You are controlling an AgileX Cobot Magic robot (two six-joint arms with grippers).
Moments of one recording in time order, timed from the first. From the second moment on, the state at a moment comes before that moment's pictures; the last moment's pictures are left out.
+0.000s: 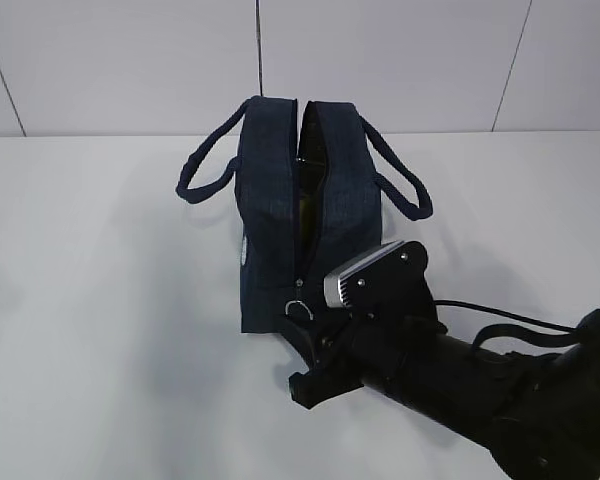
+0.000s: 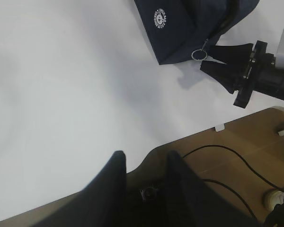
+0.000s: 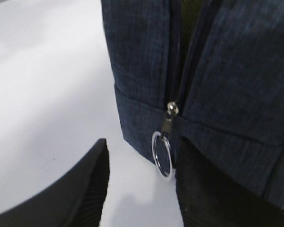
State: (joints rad) left arm -0.04 0.75 -0.97 -0.43 1.26 0.16; right arm 0.66 1.94 -0.57 -0.01 -0.89 0.09
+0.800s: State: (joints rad) left arm -0.04 0.75 -0.97 -0.43 1.26 0.16; right arm 0.66 1.94 -0.58 0.06 -0.83 0.09
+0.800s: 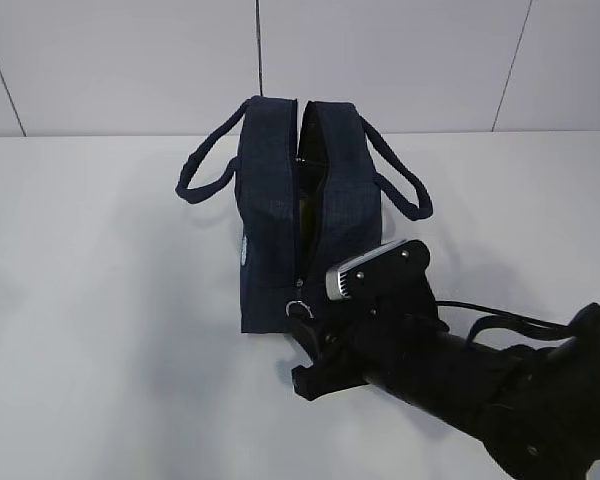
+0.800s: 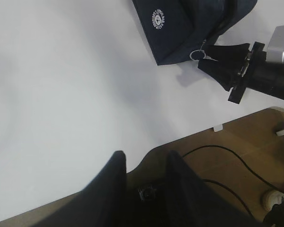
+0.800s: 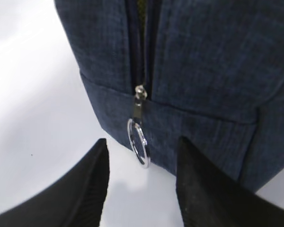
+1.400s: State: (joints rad) left arm -0.04 0.75 -0.97 -0.43 1.26 0.16; right arm 0.66 1.94 -0.63 0.04 -0.73 0.09
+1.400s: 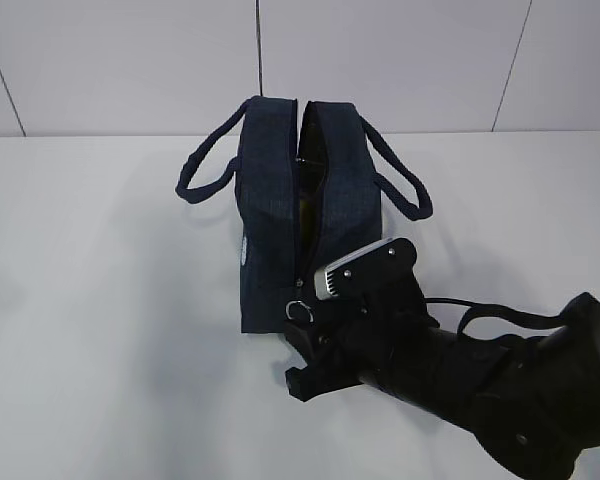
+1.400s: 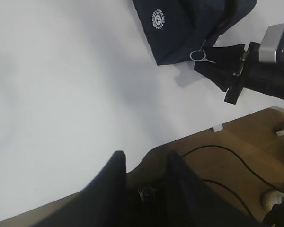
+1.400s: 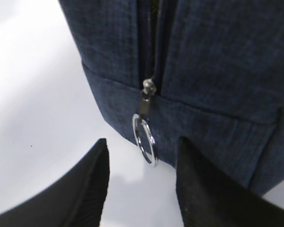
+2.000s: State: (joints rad) left arm -0.04 0.75 -0.97 -0.45 1.26 0.16; right arm 0.66 1.96 -0.63 0.04 -0.80 0.09
